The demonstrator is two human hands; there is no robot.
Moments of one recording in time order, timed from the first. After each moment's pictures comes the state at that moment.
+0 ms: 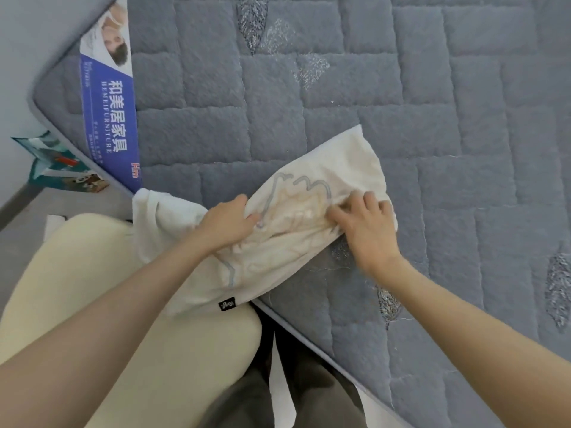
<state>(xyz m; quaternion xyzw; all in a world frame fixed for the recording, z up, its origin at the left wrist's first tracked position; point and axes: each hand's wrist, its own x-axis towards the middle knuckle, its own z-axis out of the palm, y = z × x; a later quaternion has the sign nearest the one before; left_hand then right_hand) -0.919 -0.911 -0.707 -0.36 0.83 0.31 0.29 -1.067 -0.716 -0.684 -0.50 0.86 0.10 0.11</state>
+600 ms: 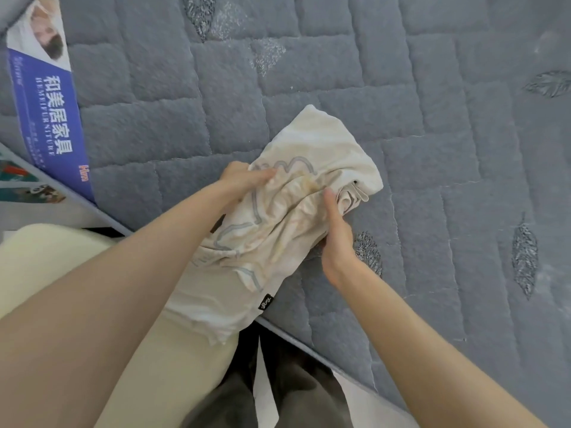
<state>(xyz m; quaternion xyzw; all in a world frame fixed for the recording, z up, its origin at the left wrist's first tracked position) -1.006 -0.891 -0.713 -0.50 0.57 0.63 0.18 -1.038 -0.709 -0.700 0.30 0.68 -0.51 0.43</state>
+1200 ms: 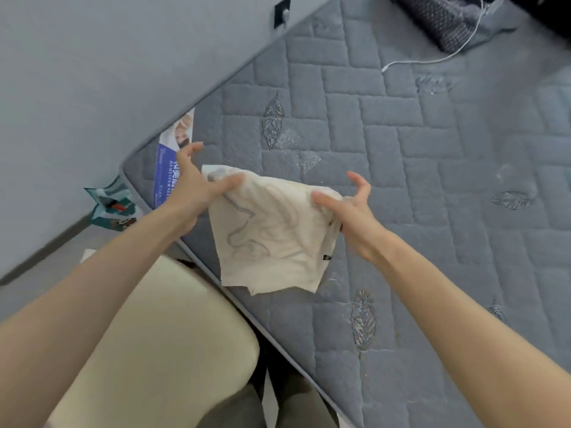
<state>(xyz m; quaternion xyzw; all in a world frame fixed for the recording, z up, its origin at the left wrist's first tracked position) -0.924 -0.983 -0.509 -0.51 0.63 0.57 -0.13 -1.099 -0.797 -0.515 -0.02 0.70 -0.53 0.48</state>
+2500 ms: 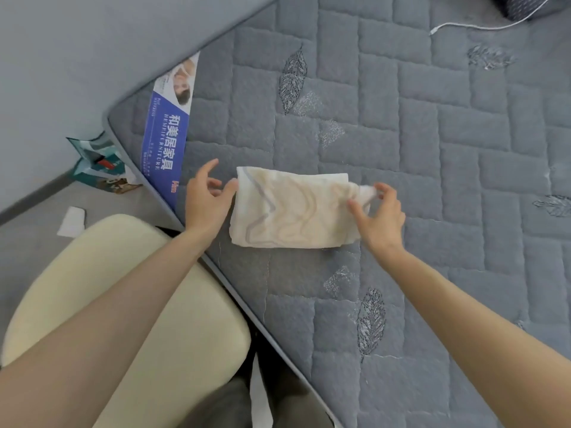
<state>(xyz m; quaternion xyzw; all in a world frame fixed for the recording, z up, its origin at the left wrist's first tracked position) -0.911 -0.950 -0.633 -0.60 0.62 0.49 -0.15 -1.112 -0.776 -0.617 -0.17 0.91 -0.28 0.25</state>
